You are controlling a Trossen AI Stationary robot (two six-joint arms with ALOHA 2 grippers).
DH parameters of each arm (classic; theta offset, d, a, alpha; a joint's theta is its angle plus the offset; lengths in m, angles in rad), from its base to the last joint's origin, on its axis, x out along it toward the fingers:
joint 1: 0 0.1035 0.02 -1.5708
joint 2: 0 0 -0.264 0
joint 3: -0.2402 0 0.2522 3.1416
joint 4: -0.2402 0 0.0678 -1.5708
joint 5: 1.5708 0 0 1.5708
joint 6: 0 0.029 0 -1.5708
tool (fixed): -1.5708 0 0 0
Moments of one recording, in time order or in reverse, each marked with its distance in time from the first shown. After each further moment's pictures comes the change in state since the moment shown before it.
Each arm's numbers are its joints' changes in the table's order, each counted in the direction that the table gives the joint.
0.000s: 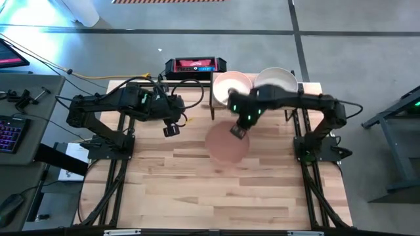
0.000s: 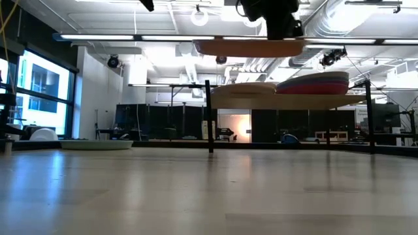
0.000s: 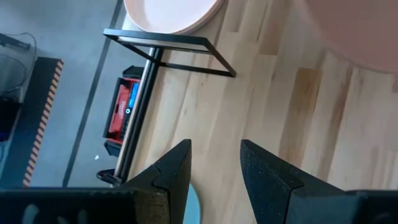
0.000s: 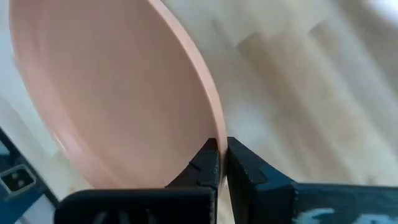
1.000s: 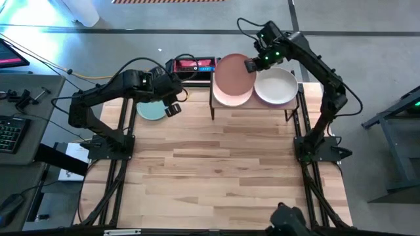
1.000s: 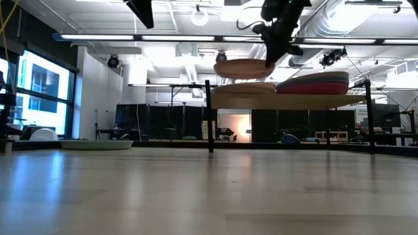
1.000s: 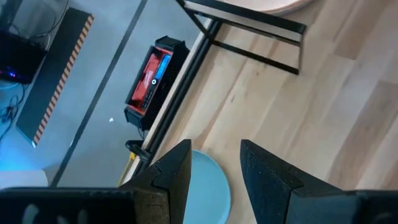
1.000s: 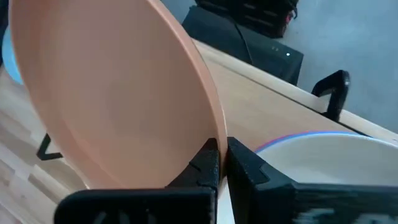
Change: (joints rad) left arm 0.260 0.000 0.000 0.015 0.000 0.032; right arm -0.684 0.070 -0.212 0.080 0.052 -0.215
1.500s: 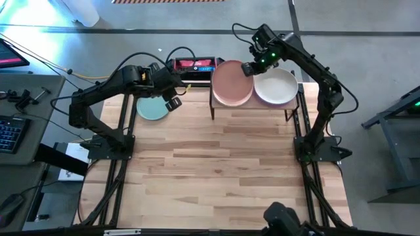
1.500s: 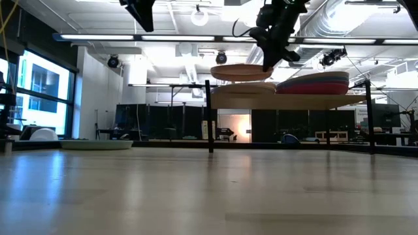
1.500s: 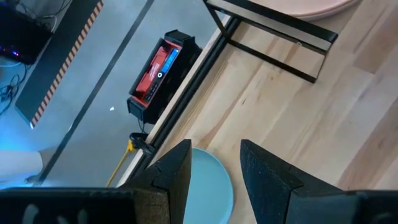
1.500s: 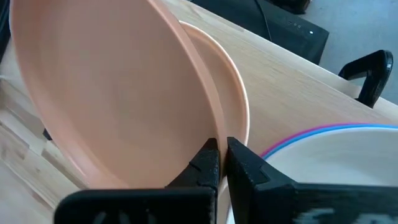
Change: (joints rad) left arm 0.066 0.000 0.000 0.013 -0.003 -0.034; right arm 0.002 0.044 0.000 -0.032 0.078 -0.020
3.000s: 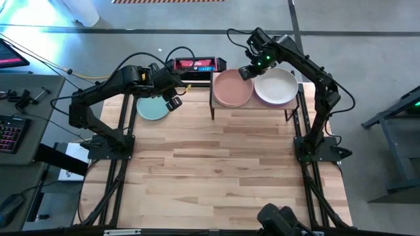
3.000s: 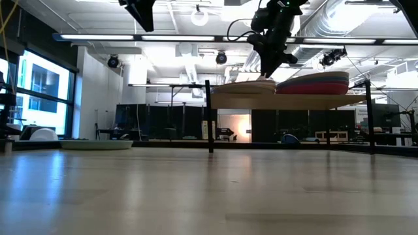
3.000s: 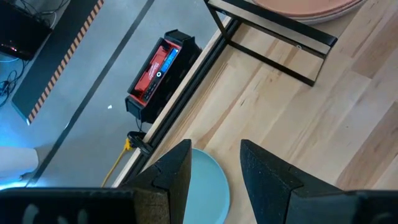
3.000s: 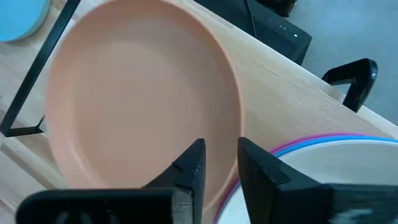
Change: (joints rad) left arm 0.000 -0.001 0.000 0.000 0.000 -0.027; right arm 0.039 0.033 0.000 -0.004 -0.088 -0.048
